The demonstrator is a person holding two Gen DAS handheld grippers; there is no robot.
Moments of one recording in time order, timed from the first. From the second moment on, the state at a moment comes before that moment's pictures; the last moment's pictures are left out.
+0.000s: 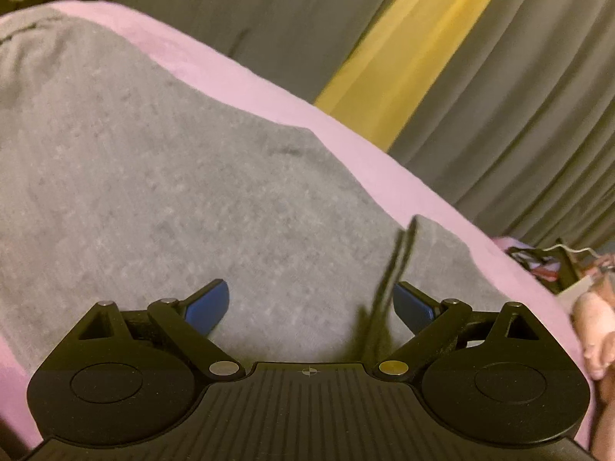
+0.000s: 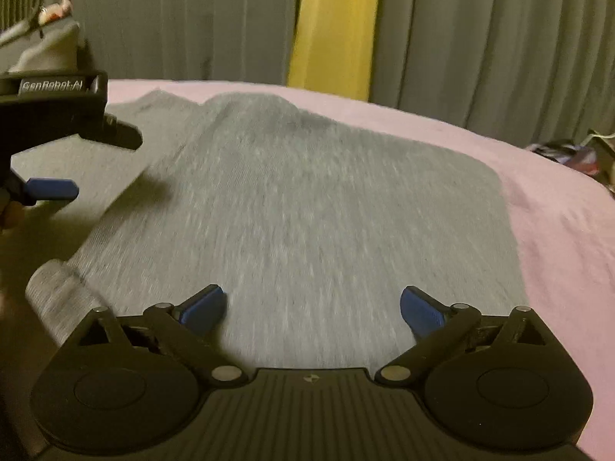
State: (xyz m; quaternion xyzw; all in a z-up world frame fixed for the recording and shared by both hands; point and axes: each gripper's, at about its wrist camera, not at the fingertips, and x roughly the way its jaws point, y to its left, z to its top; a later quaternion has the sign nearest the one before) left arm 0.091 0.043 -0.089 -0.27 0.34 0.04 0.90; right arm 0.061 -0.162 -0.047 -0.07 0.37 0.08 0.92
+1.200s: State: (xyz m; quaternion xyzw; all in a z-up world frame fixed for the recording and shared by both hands) left arm 0.005 0.316 -0.092 -0.43 0.30 0.15 0.84; right arm 0.070 -0.168 -0.053 0.04 0.33 0.03 0.94
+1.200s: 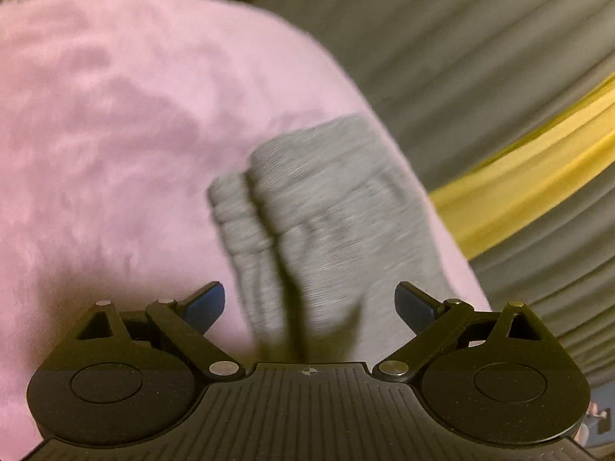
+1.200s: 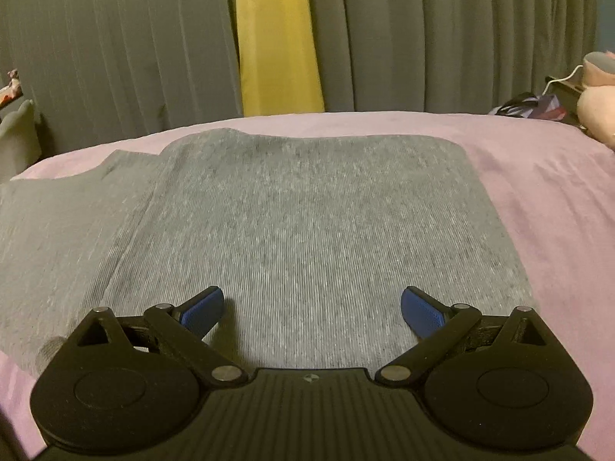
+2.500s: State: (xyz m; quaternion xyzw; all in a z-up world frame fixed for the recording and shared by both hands) left arm 0.064 0.020 -0.029 -0.06 0.33 -0.19 0.92; right arm 0.049 -0.228 -0.027 0.18 0.29 -0.01 0.94
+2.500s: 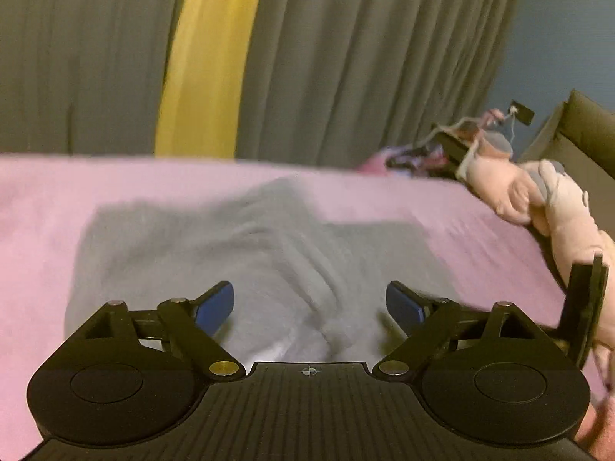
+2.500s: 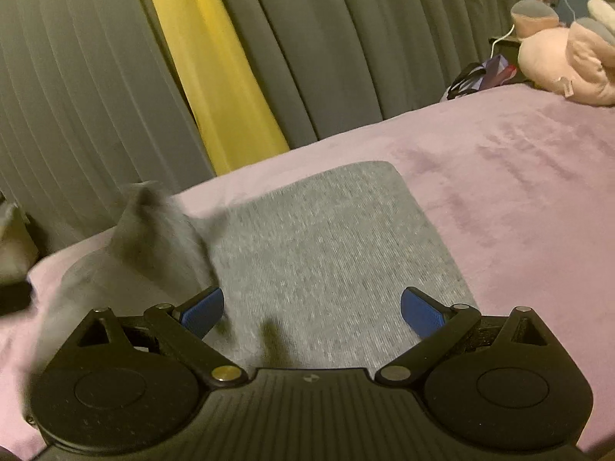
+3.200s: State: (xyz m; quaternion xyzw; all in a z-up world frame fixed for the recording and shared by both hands) left arm 0.060 0.176 -0.053 -0.23 0.40 0.14 0.88; right arm 0.117 -0.237 -0.055 0.41 0.40 0.19 0.80
